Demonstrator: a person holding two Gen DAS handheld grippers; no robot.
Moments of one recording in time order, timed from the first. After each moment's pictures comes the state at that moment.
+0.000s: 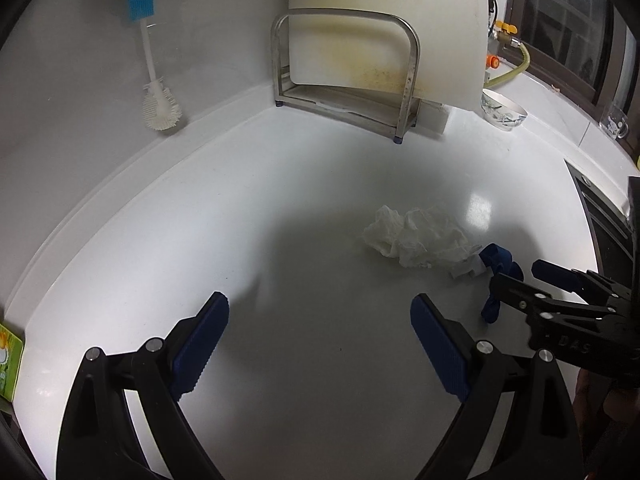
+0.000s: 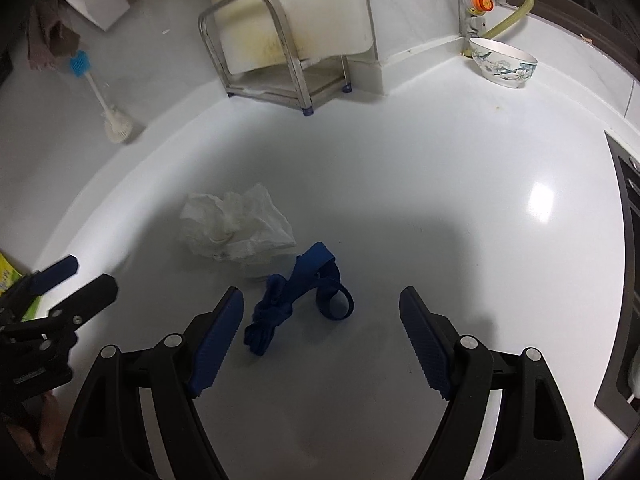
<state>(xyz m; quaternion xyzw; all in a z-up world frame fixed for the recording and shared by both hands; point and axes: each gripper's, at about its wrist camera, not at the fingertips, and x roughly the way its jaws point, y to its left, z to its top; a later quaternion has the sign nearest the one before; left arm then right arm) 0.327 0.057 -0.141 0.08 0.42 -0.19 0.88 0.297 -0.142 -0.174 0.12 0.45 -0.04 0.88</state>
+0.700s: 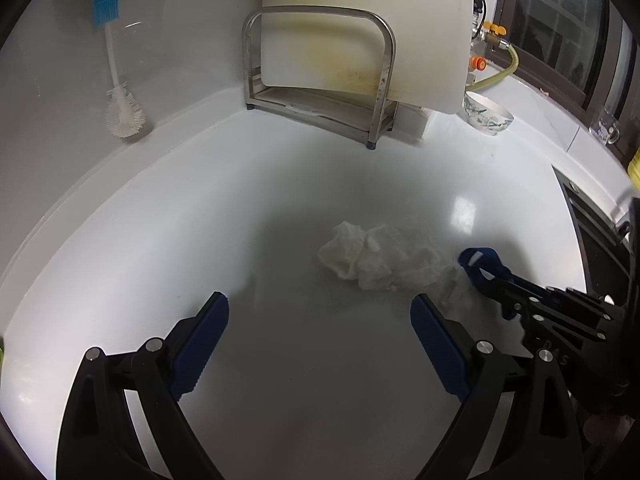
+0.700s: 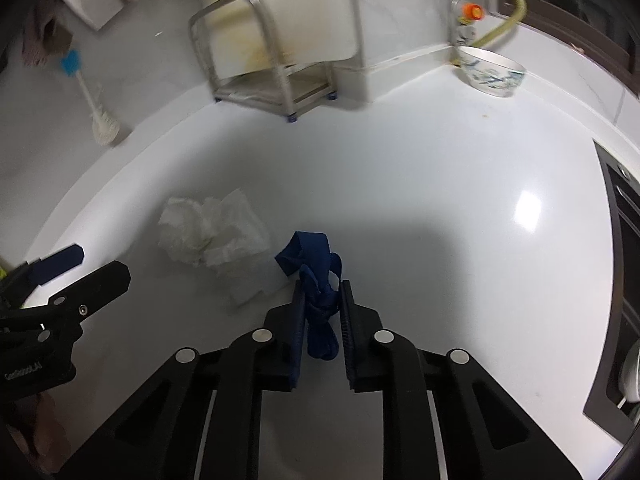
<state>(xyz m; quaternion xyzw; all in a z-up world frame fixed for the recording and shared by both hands) 0.336 0.029 -0.145 0.06 0.42 -0.21 0.88 0.290 -0.161 -0.171 0.13 0.43 -0.06 0.89</state>
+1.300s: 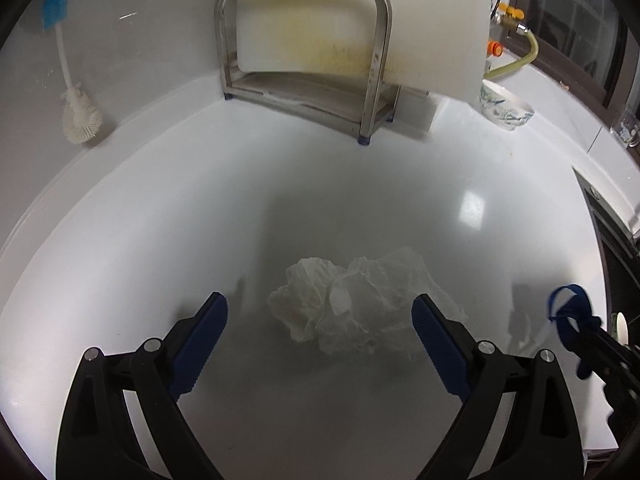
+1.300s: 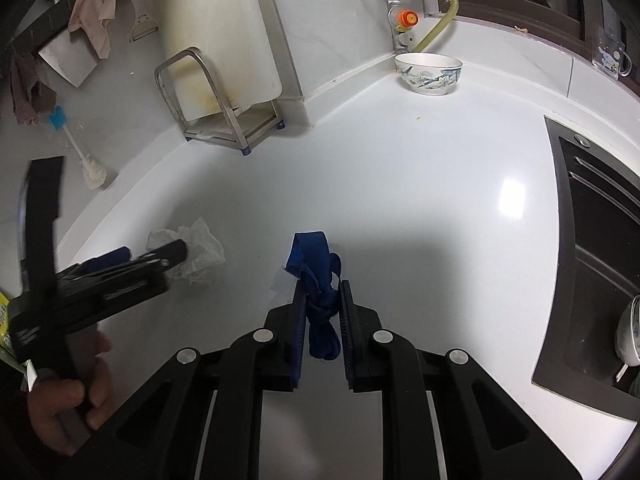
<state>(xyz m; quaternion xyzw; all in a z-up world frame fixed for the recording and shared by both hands) 0.372 -0.022 -0.171 0.07 0.45 -0.19 0.87 0.246 -0.194 -0.150 0.16 0.40 -0.09 0.90</state>
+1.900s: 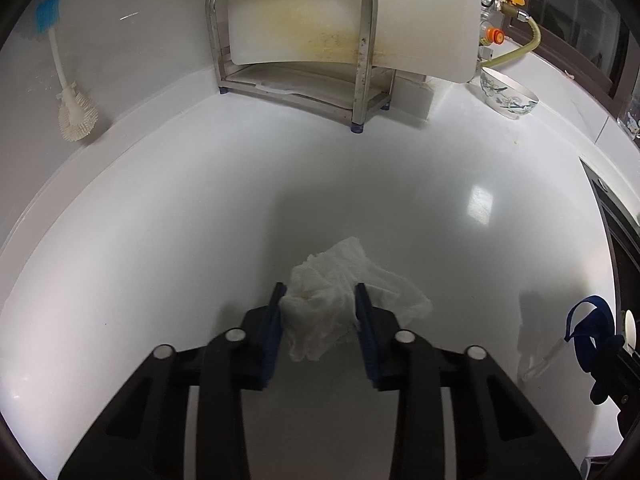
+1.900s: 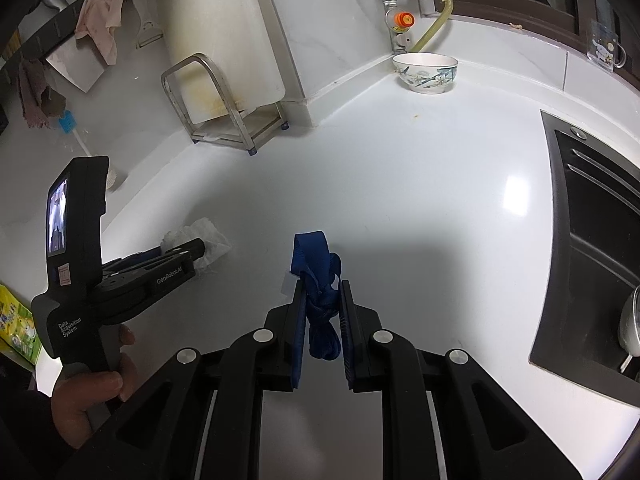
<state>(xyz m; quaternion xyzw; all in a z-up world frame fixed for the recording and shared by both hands) 0.366 -0.031 -0.175 0.08 0.45 -0.18 0.87 0.229 -0.191 -0.145 0.17 0.40 -0.09 0.90</state>
